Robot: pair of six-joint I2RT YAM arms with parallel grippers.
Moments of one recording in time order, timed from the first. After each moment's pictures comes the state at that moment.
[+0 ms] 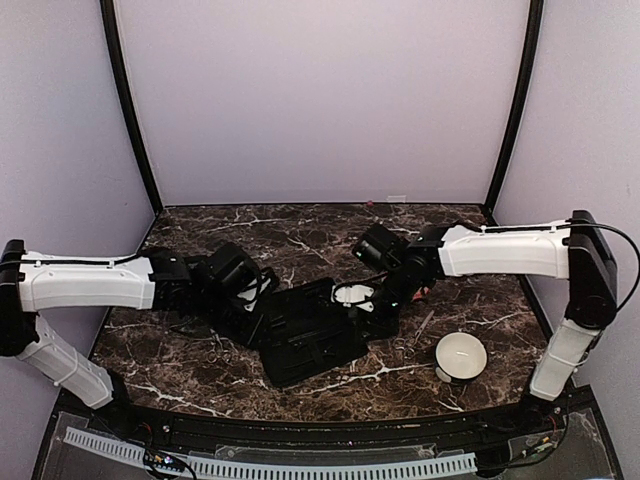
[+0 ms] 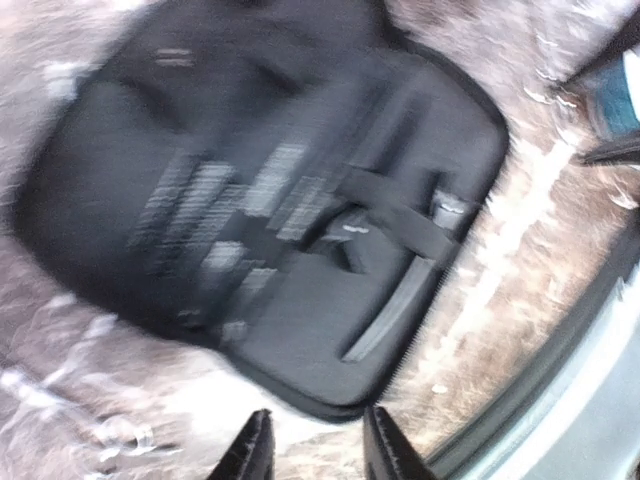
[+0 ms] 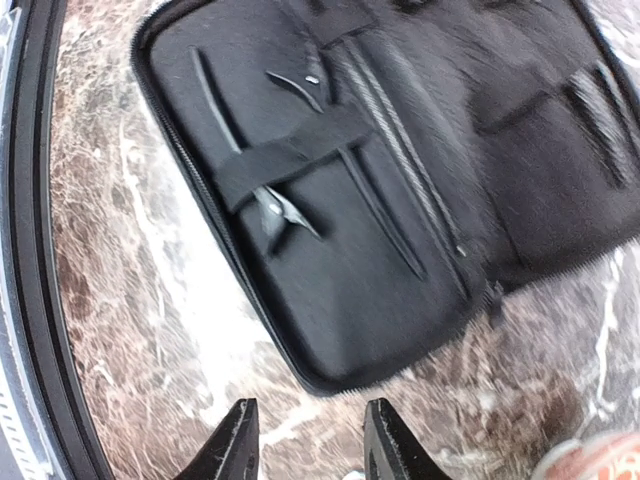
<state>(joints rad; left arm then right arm) -0.95 1.40 0.92 -0.59 0.09 -0.47 0.93 1.75 1.26 -0.76 -0.26 -0.51</state>
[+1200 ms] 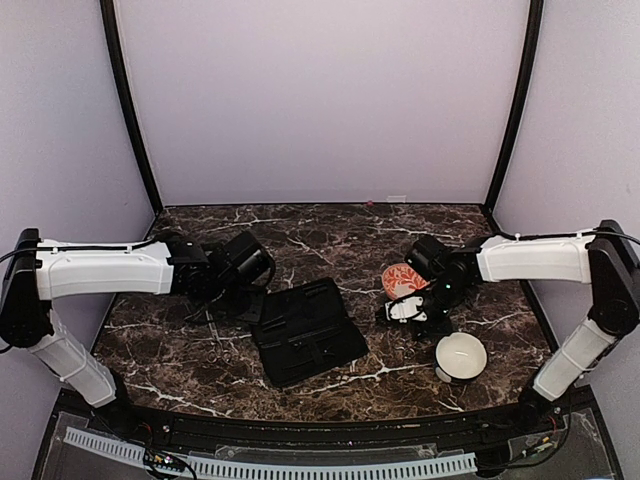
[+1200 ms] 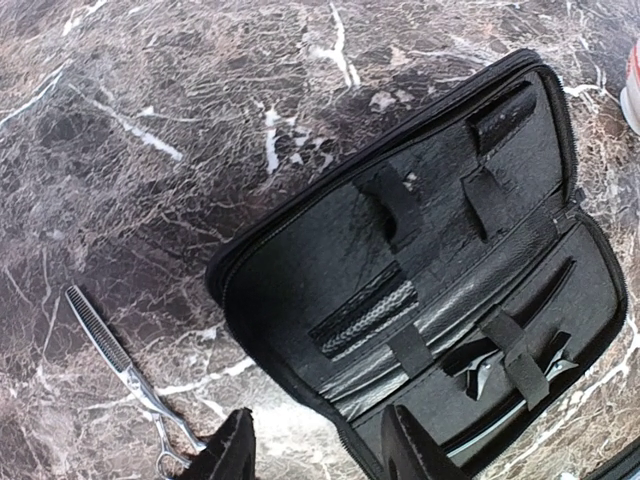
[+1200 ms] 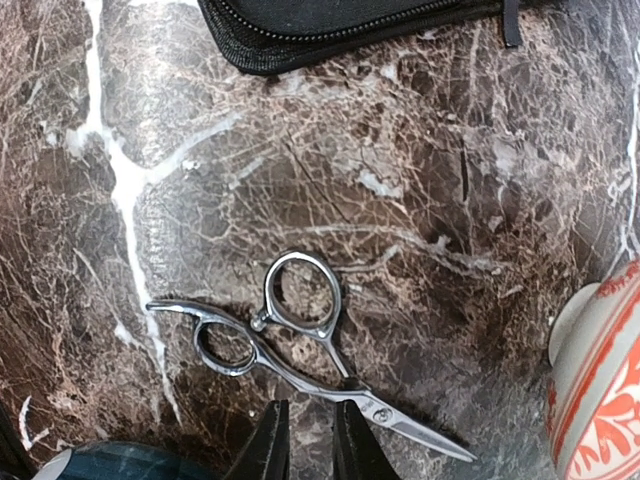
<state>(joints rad) -0.93 1.52 1.08 -0.73 -0.29 -0.72 0.70 1.57 0.96 -0.78 -0.13 -0.90</state>
